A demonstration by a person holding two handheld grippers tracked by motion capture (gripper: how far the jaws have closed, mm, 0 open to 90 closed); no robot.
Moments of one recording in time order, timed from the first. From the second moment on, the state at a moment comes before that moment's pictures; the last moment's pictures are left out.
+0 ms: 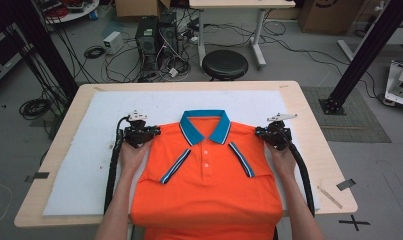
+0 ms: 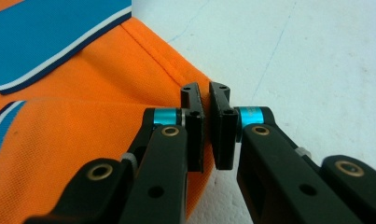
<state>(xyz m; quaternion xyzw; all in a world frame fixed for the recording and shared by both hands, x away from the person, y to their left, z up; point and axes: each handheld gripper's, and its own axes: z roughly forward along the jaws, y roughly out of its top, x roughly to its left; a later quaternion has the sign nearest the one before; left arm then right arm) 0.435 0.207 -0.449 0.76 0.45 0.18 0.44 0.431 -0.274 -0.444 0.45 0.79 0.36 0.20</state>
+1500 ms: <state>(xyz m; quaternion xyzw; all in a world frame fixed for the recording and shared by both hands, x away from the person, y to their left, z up) 0.414 0.214 -0.410 0.76 0.42 0.16 0.46 0.425 -0.271 -0.402 0.44 0.79 0.38 0.19</state>
